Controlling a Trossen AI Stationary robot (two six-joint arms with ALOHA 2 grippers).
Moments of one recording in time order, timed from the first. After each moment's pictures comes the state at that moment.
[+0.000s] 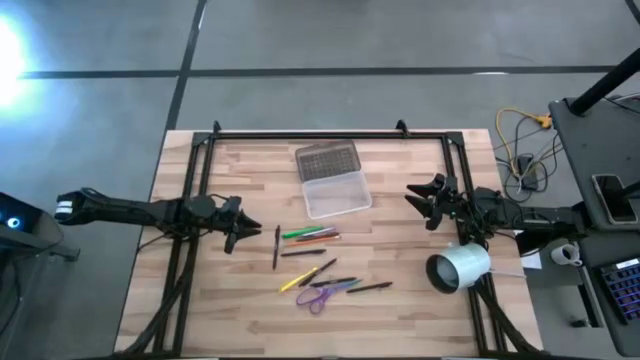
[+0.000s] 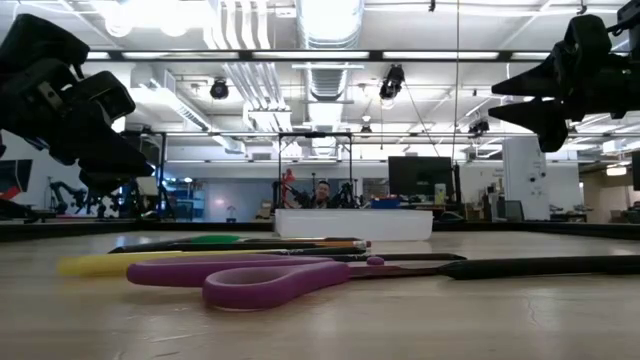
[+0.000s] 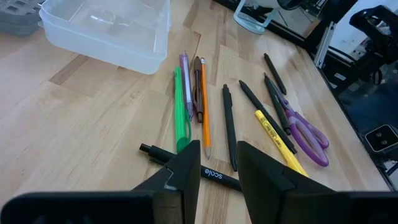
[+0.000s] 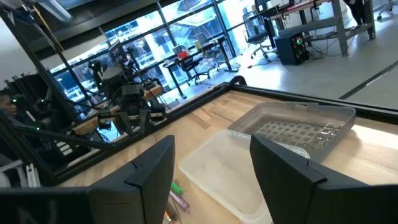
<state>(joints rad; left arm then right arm) 0.01 0.47 0.01 0.03 0.07 -0.43 -0.06 0.03 0.01 0.05 0.27 0.44</state>
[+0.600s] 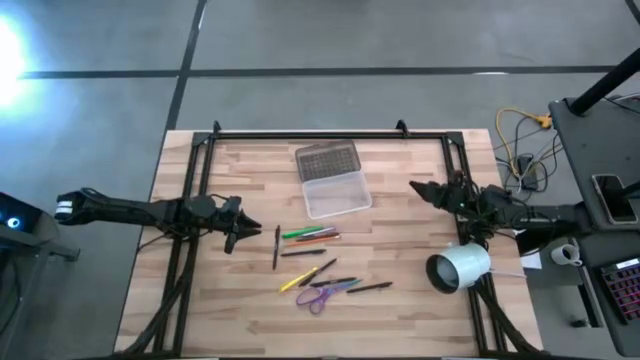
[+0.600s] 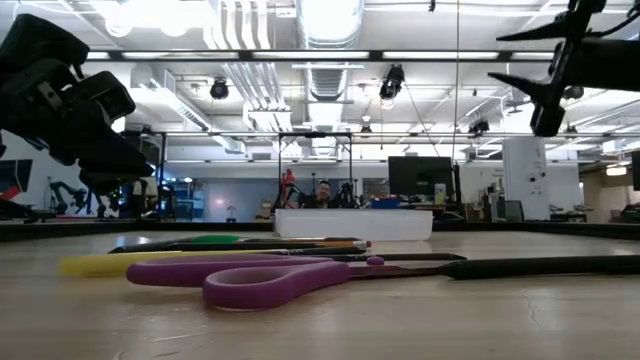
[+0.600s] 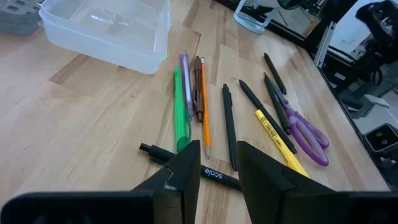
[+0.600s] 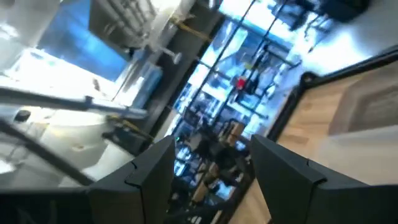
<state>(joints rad) 0.01 0.47 0.01 0.03 0.07 -0.43 -0.06 0.13 0.01 0.37 0.27 1.05</state>
